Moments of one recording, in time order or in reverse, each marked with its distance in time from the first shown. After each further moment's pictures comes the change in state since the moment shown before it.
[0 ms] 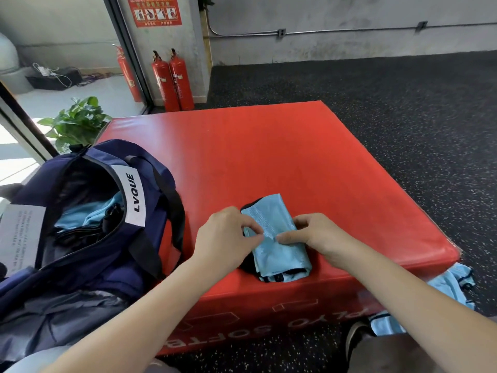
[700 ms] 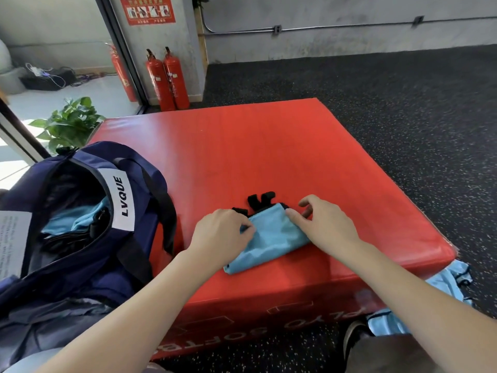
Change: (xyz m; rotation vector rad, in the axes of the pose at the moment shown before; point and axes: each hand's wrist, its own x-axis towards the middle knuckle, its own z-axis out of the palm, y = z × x) left_hand 0.030 -0.014 0.019 0.273 -0.048 0.104; right_hand 0.014 0.006 -0.026 -0.759 0.438 -0.164
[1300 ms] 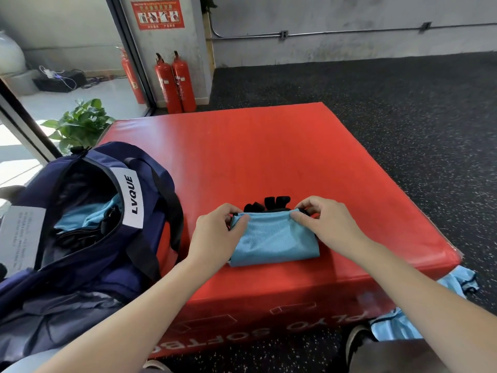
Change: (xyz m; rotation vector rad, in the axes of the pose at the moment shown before) left_hand -0.019 -0.008 0.003 -0.602 0.248 -0.192; right_hand 0.002 0.005 -0.007 0.291 -0.041 -0.130
